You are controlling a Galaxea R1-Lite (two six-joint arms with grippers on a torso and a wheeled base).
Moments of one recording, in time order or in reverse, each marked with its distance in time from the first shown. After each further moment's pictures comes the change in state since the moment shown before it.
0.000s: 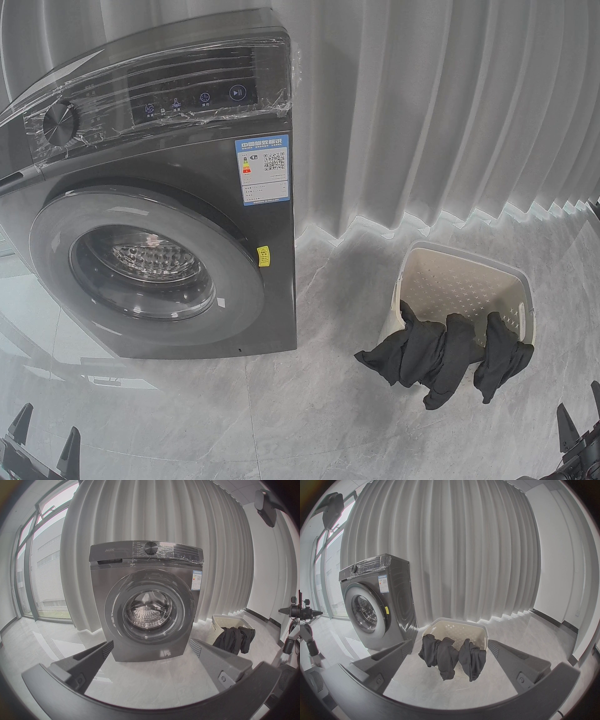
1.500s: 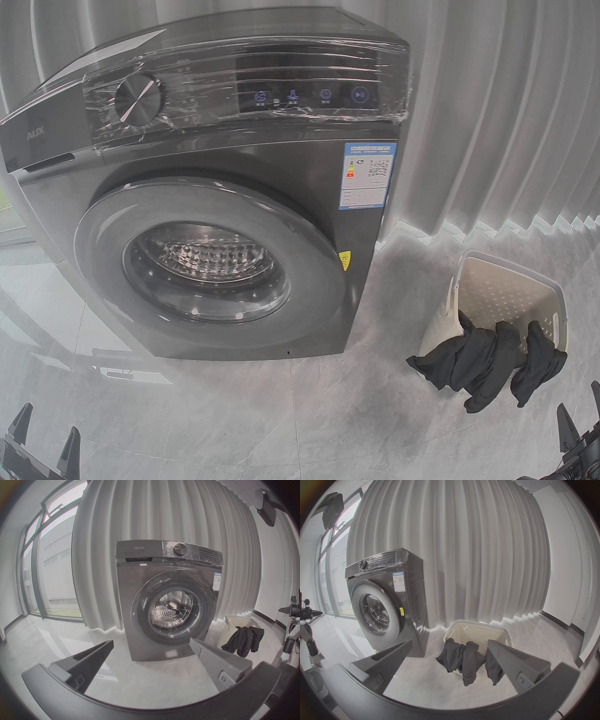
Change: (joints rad) left arm 0.000 0.000 0.000 0.000 0.000 0.005; right arm 0.000 0.000 0.000 0.000 -0.003 0.000
